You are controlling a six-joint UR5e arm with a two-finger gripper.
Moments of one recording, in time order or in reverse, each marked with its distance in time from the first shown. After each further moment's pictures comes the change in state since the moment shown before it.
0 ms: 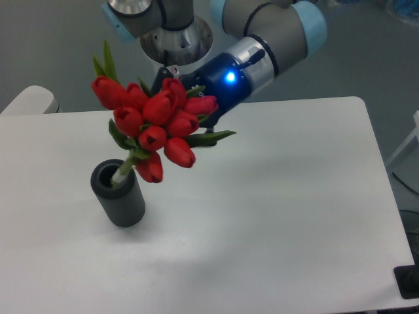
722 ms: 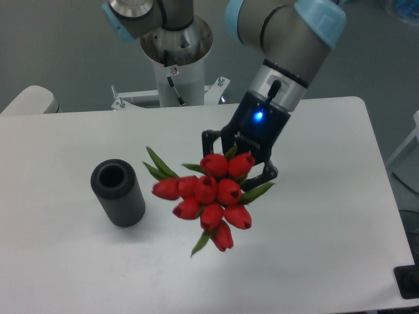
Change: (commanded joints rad) arm -0.035 -0.032 0.037 -0.093 0.692 0.141
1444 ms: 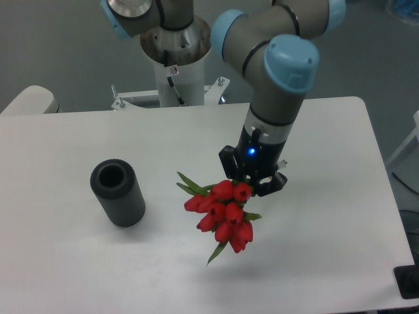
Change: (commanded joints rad) arm -0.109 -0.110 0.038 -0.094 0.475 0.118
